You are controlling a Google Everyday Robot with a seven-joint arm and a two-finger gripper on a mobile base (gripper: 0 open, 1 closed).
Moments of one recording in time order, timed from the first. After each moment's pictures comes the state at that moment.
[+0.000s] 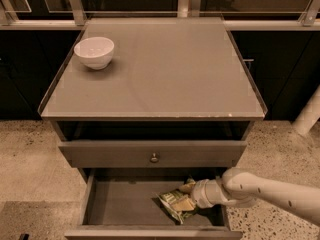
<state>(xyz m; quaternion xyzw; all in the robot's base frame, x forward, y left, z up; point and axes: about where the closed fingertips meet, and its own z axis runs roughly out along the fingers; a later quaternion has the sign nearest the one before) 0.487 -0.100 0.391 -0.42 0.82 0.28 0.27</state>
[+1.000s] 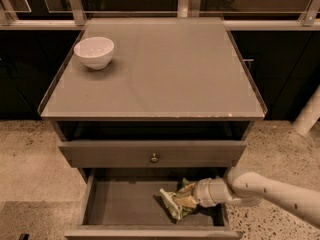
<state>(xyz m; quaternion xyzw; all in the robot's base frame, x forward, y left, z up) 0.484 -0.099 0.405 -0.42 0.80 0.31 0.28</state>
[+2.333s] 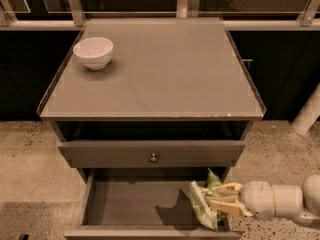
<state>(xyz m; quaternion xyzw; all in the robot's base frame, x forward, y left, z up) 0.389 -0.169 0.617 -0.44 0.68 0.41 0.42</state>
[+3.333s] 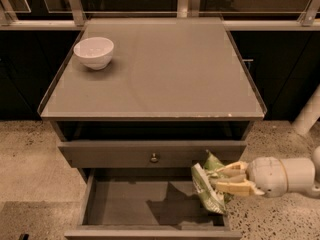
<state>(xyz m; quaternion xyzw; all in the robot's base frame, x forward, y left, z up) 0.398 -0.168 0.703 -0.47 0.63 0.46 0.42</state>
